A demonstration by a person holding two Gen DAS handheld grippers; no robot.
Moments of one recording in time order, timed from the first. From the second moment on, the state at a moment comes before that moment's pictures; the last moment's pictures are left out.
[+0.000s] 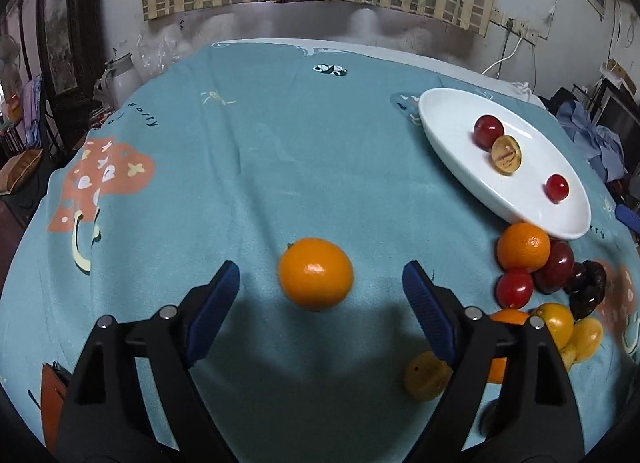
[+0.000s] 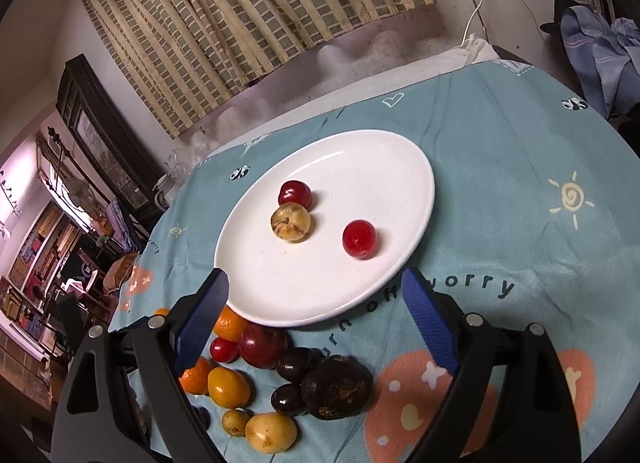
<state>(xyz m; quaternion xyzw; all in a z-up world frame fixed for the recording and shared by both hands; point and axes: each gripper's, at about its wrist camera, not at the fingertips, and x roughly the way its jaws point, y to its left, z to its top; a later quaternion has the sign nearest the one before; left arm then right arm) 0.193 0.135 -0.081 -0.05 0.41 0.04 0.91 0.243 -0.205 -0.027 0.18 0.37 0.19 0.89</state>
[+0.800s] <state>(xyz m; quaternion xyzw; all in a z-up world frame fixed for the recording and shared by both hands) 0.198 0.126 -0.089 -0.03 0.41 0.04 0.91 0.205 -0.190 -0.079 0.09 0.43 0.22 0.87</state>
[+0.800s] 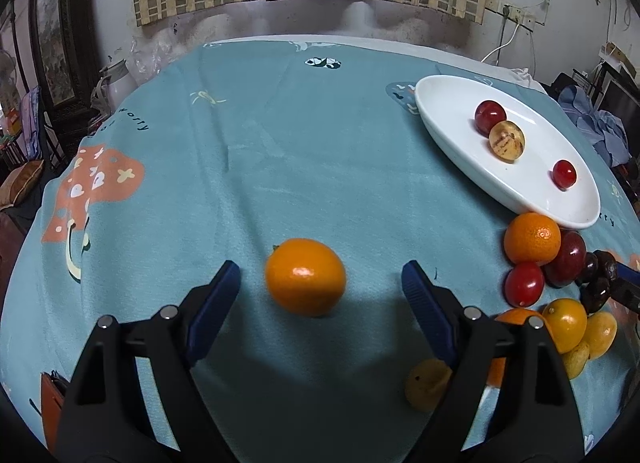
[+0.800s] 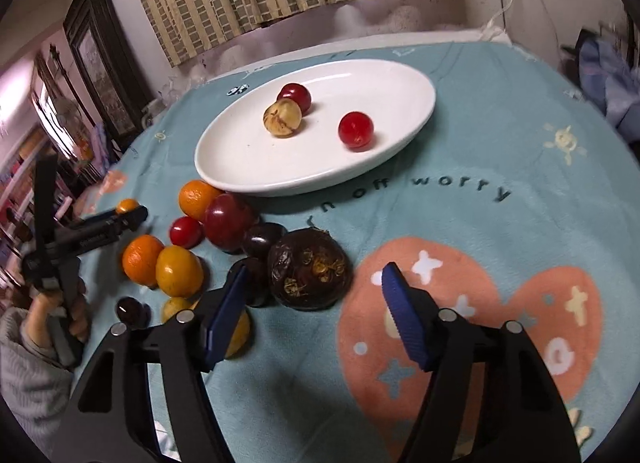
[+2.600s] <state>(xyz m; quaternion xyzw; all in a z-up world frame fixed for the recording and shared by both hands) 0.268 0.028 -0.049 -0.03 0.37 -0.10 0.92 0.274 -0.204 -0.028 0.19 0.36 0.21 0.89</state>
